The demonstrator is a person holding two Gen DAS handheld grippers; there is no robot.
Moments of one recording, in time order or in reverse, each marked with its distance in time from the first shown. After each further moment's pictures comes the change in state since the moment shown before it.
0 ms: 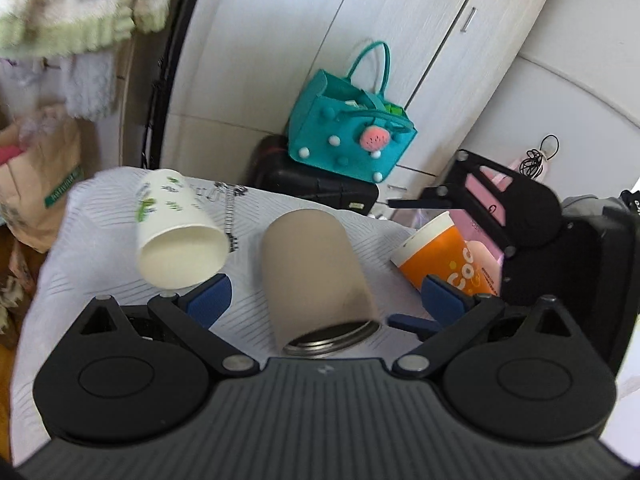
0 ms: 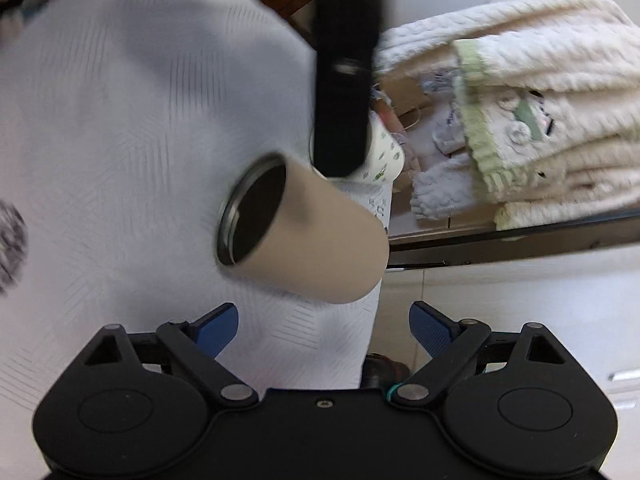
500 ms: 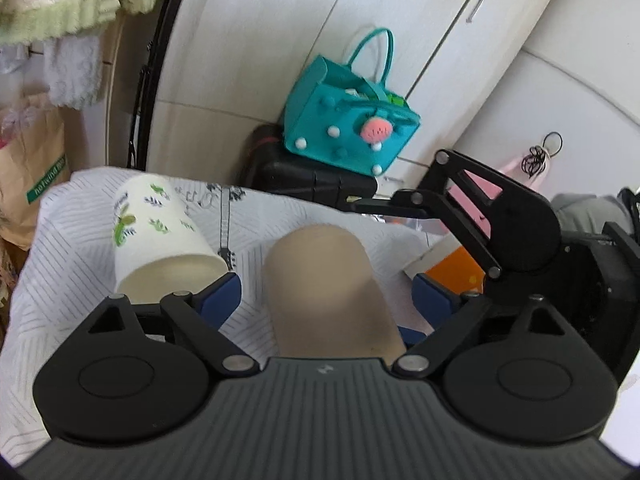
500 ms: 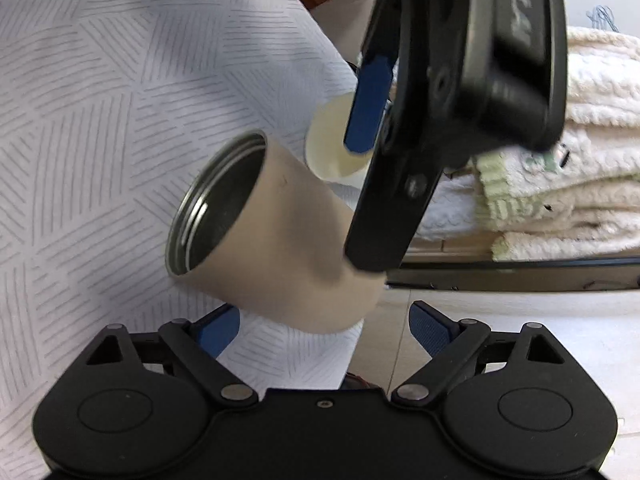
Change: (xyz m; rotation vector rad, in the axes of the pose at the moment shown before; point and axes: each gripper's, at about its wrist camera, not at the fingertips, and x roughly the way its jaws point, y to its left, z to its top) left arm 0.039 0.019 0.016 -0.014 0.048 -0.034; right arm 0.032 0.003 0.009 -0.124 -0.035 -0.026
